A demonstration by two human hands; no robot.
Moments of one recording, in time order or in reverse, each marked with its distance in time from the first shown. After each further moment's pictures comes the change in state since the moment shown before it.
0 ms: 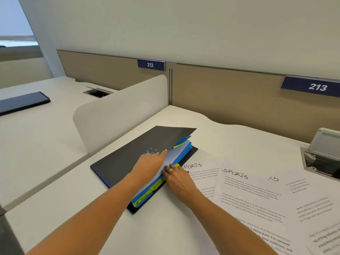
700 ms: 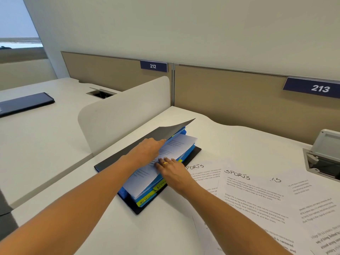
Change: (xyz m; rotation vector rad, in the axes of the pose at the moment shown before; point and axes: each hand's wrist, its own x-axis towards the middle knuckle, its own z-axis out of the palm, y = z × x) left_hand 0.005 -0.029 -0.047 -0.206 -0.040 -0.022; right_hand 0.011 -0.011 -0.034 -0.068 0.063 -0.117
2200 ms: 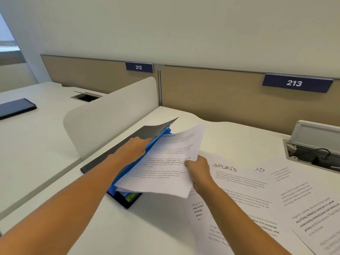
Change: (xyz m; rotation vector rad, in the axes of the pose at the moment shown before) left_hand 0.009 -0.019 0.014 -0.249 0.062 0.069; right_hand -0.066 0.019 -0.046 1.552 0.384 1.111
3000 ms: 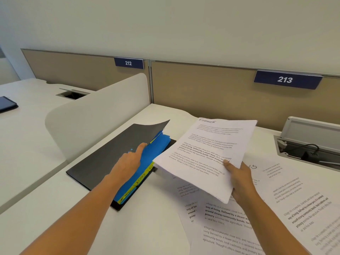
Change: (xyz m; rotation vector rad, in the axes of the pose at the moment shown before) left_hand 0.000 0.001 0.061 0.063 0.097 -0.132; right_hand 0.006 0.024 -0.102 0.382 0.187 -0.055
